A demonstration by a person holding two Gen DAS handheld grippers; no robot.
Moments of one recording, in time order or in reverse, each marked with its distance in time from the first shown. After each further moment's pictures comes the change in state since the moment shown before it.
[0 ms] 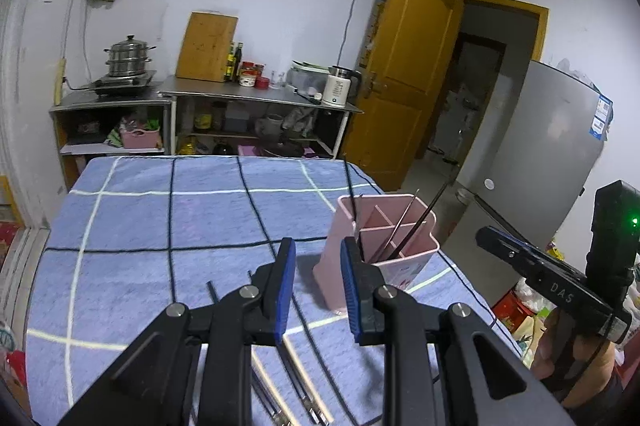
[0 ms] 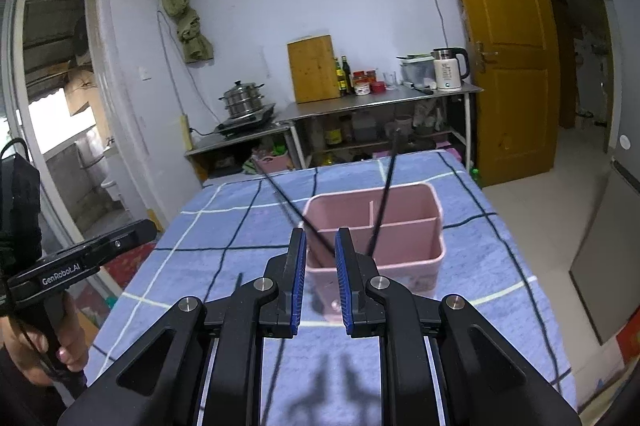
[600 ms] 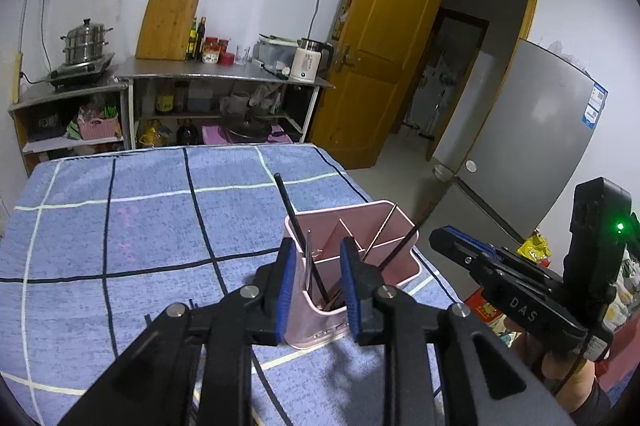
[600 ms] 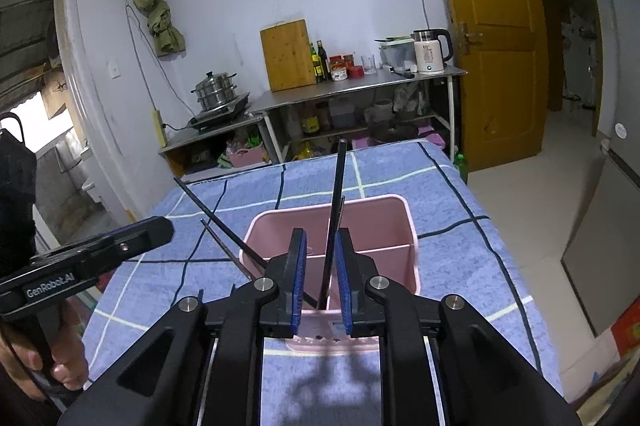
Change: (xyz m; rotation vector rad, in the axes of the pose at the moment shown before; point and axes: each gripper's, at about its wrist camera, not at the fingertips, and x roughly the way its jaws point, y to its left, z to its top) left arm 0.080 -0.043 0.035 0.030 0.103 -0.101; right arm 0.053 -0.045 0.030 0.041 0.050 -0.085
